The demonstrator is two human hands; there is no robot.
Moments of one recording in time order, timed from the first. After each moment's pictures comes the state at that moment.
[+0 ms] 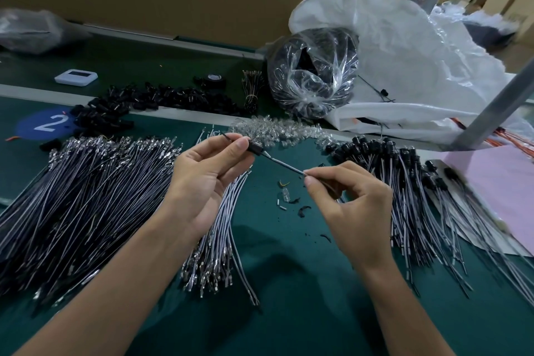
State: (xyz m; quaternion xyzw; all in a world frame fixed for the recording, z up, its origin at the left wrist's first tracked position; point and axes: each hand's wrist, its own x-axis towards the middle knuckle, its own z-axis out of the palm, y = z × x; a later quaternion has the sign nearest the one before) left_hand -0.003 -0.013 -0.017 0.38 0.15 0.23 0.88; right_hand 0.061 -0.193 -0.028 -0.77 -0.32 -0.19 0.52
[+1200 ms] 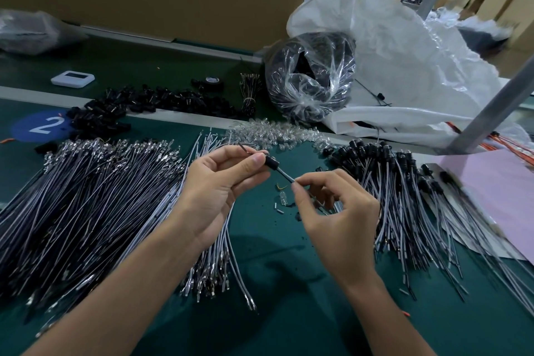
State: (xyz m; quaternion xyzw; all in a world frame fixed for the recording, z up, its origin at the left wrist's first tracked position) left_hand -0.001 -0.025 -0.024 0.42 0.10 0.20 0.88; right_hand 0.049 -0.182 -0.036 -0.77 -0.32 -0.26 0.49
